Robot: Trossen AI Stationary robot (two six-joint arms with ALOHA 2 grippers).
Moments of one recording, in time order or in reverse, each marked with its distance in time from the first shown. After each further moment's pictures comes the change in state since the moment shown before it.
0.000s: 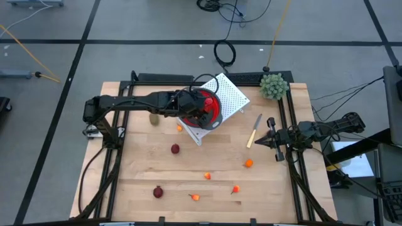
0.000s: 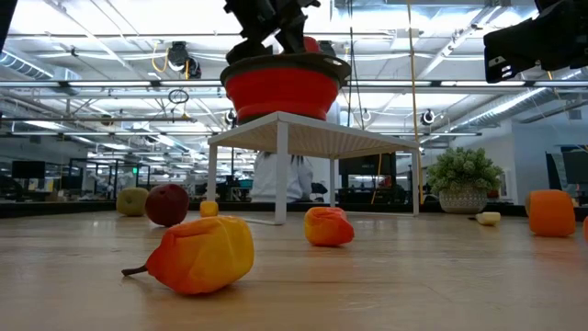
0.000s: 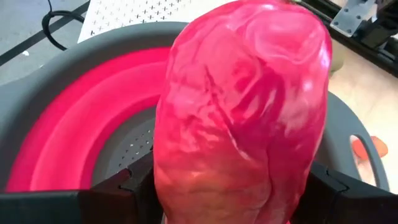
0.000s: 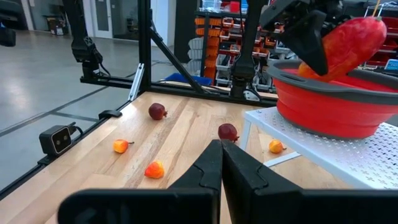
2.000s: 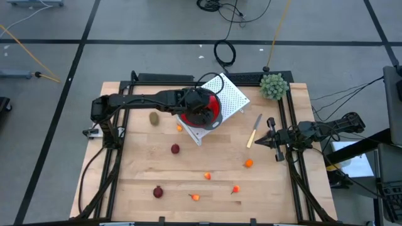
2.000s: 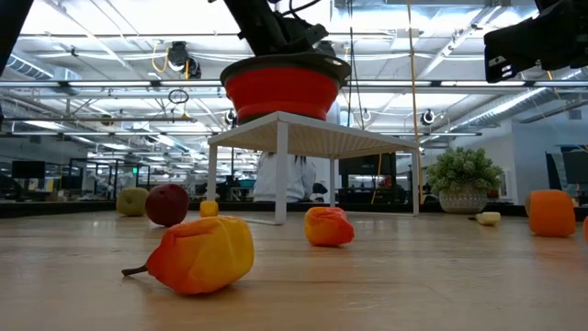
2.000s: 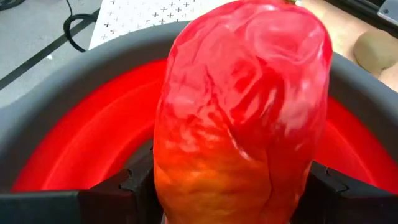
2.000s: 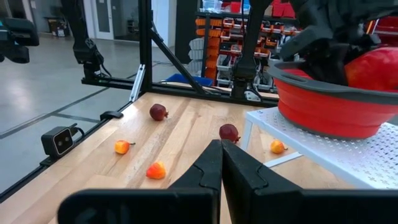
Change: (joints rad) left arm 0.059 0.085 0.000 0.061 -0.028 0.074; right arm 0.000 0.000 0.000 0.002 -0.003 0.007
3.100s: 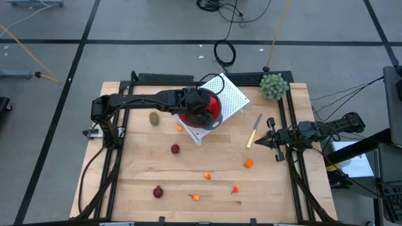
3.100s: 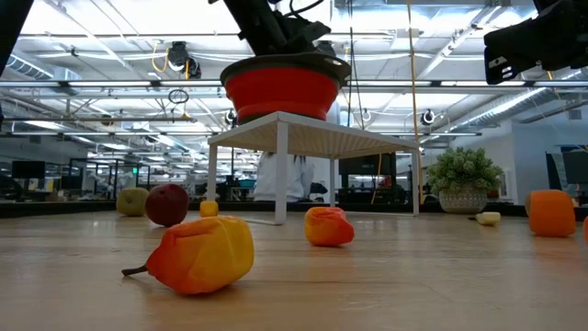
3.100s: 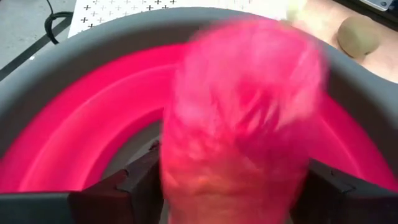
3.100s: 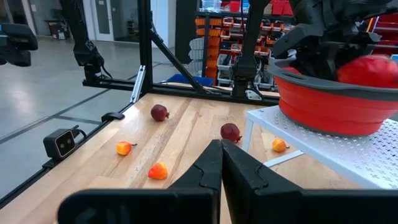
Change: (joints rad) left arm 0.000 0.000 0.000 -0.009 0.059 0.039; right arm 0.000 0.000 0.000 -0.001 0.000 0.019
